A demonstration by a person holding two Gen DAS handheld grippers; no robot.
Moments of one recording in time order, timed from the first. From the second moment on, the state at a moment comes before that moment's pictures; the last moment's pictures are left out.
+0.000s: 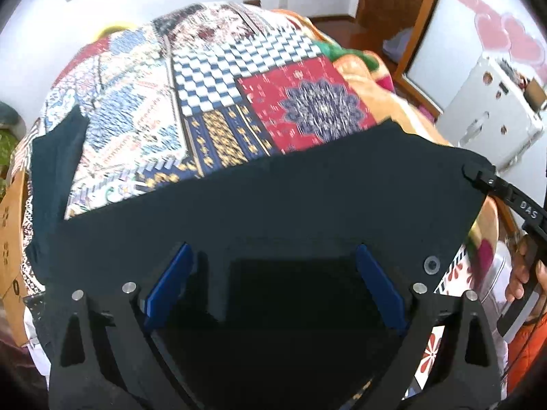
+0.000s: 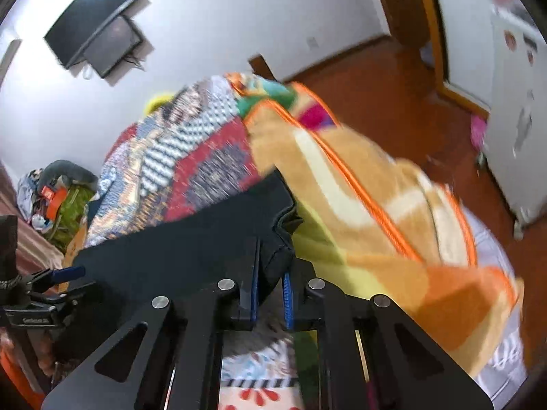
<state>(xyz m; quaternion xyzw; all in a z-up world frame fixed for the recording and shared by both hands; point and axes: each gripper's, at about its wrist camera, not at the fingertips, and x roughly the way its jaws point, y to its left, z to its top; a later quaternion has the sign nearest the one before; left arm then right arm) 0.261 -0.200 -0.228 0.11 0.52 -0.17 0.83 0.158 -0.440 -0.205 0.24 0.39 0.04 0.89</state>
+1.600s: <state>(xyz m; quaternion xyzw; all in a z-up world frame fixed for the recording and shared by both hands) 0.191 0.051 -0.155 -0.02 0.43 -0.01 0.90 0.149 -0.137 -0.142 0.00 0.43 0.40 0.81</state>
